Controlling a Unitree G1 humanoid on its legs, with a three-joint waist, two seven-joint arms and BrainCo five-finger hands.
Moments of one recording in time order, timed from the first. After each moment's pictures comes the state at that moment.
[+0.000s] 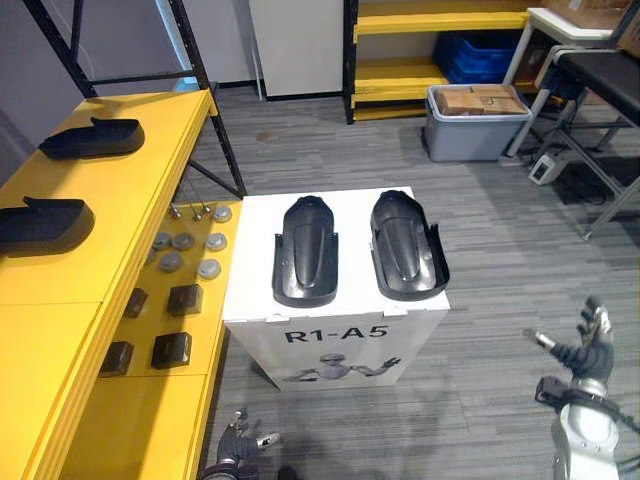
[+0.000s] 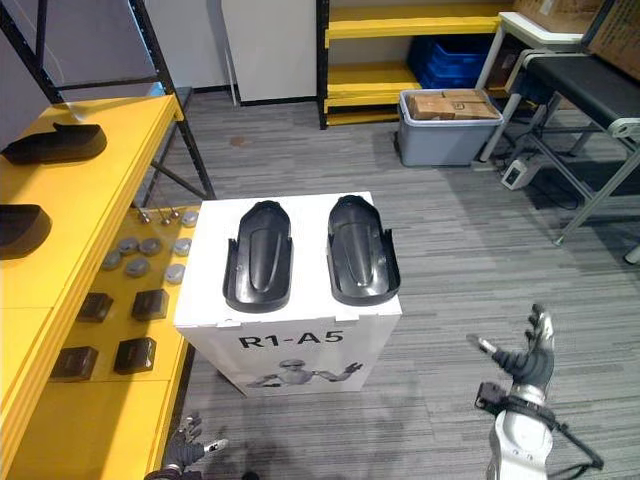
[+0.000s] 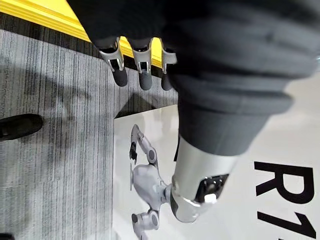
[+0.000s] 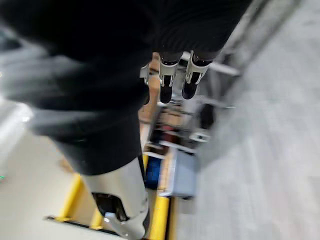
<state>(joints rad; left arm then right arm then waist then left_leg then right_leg) 0.24 0.10 0.01 0.67 -0.09 -0.14 0.05 0.08 -0.31 -0.43 0.07 0.04 -0.14 -0.17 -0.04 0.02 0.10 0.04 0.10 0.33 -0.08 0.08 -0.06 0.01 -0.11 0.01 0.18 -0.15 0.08</state>
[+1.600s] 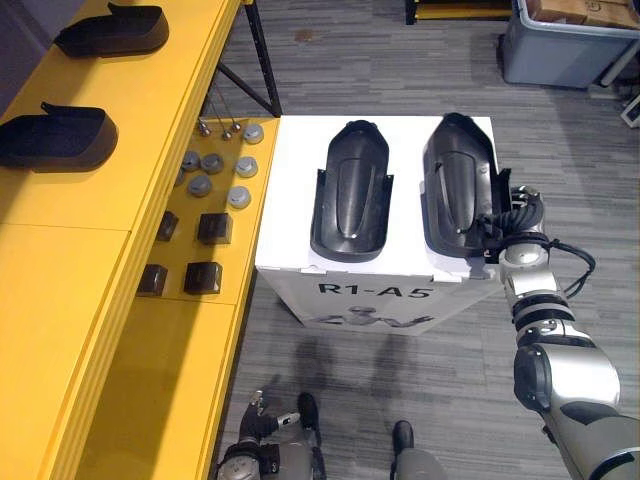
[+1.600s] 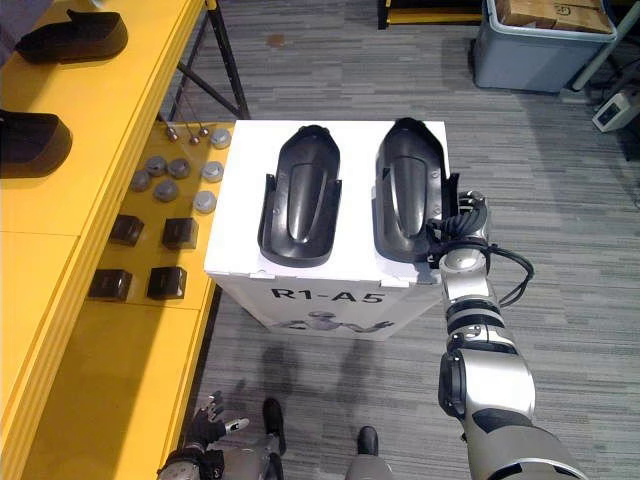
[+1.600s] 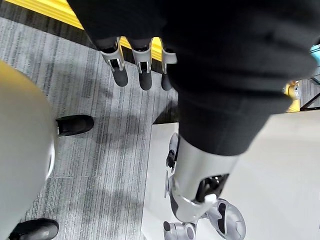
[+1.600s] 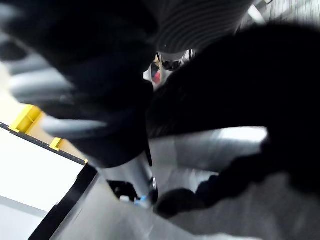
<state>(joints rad) 0.14 0.08 -0.12 0.70 -0.17 -0.16 0.13 -0.90 -0.44 -0.21 1.05 -0.25 0.02 -0.30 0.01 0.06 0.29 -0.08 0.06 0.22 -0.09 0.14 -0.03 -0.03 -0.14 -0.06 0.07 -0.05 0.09</state>
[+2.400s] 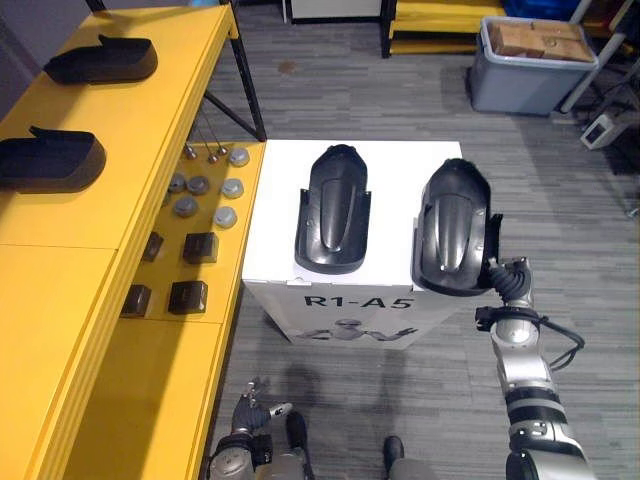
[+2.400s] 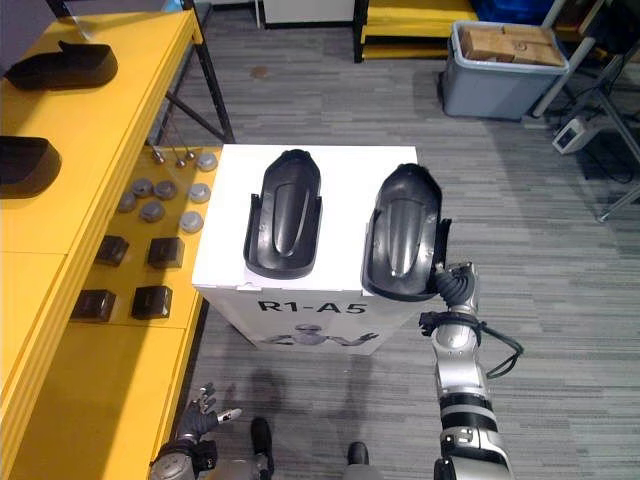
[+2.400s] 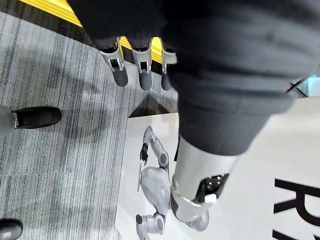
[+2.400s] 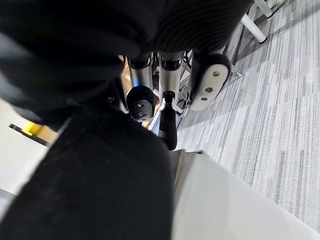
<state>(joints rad) 0.14 0.09 -0.06 0.67 -0.15 -0.14 0.10 -0.29 -0.26 -0.23 0.38 -0.26 0.02 -0.29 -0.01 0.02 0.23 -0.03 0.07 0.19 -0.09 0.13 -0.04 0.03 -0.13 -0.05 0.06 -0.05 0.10</state>
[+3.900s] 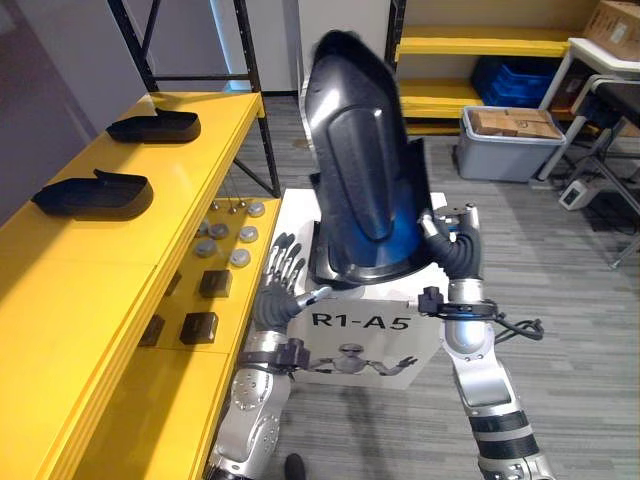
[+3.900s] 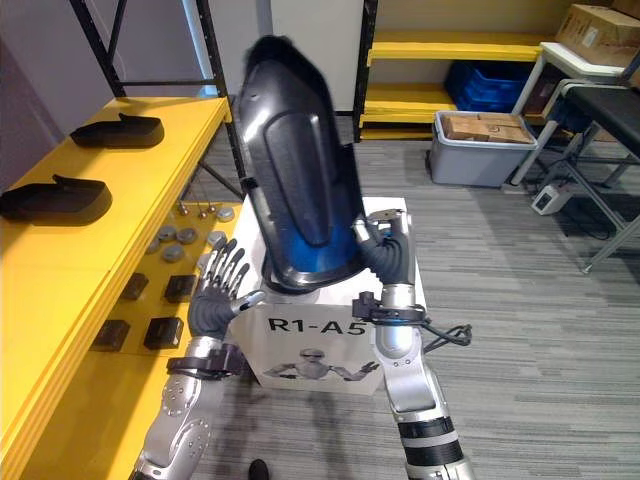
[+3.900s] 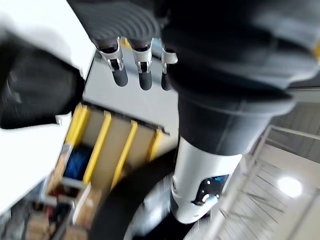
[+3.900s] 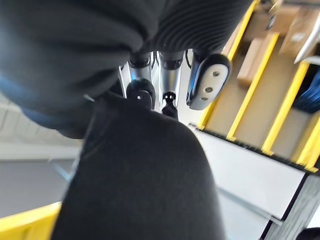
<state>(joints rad) -0.02 0.09 -0.33 -0.17 -0.45 -0.22 0.14 -0.25 -0.16 0.17 -0.15 -0.38 -0.11 -0.33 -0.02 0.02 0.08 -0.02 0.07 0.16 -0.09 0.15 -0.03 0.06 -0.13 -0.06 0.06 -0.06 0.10</state>
